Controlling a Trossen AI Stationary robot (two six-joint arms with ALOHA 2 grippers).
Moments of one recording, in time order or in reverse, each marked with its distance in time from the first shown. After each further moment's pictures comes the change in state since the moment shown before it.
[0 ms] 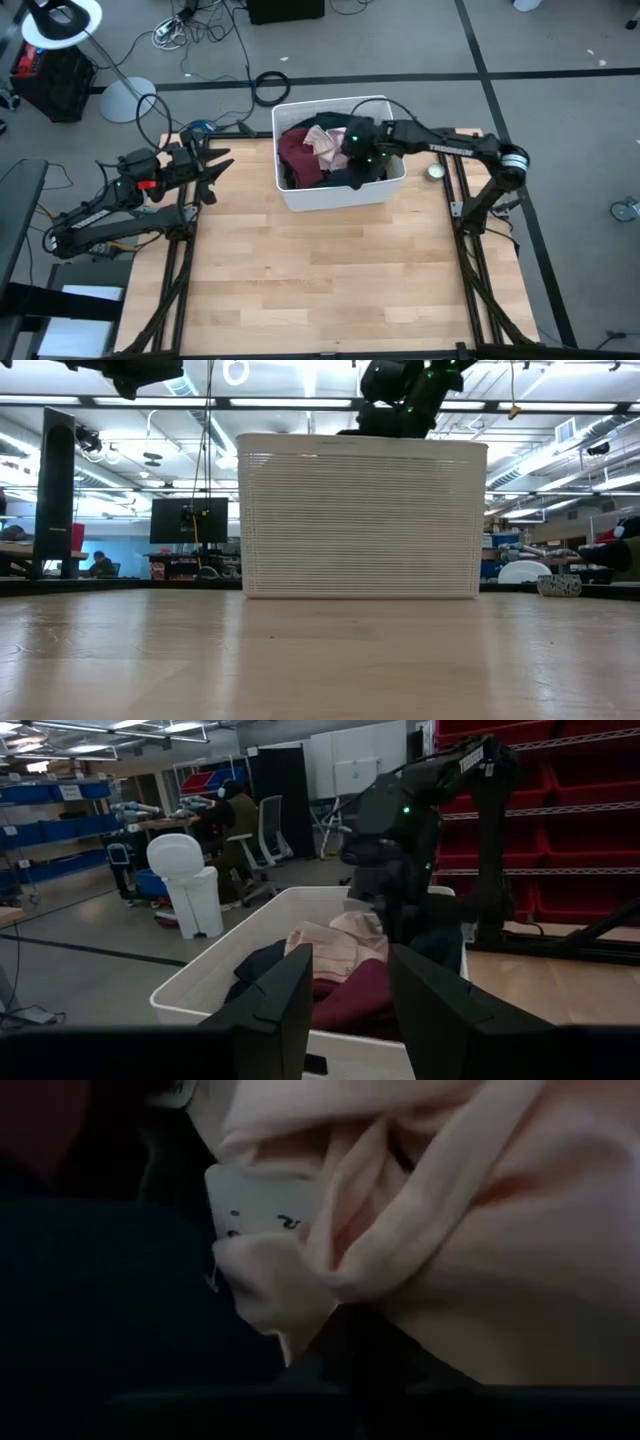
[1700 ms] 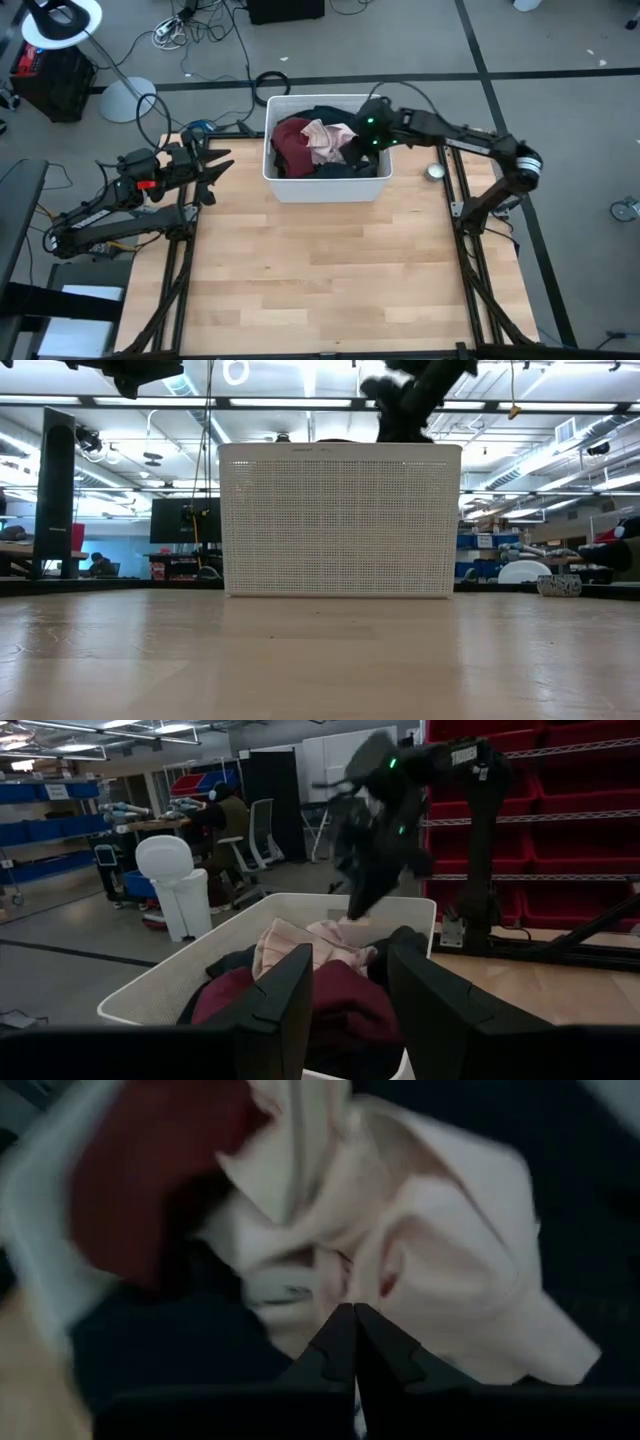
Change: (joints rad) left arm 0.000 0.000 0.000 0.009 0.025 -0.017; right arm -0.061 -0.135 -0.008 0.140 0.004 0.279
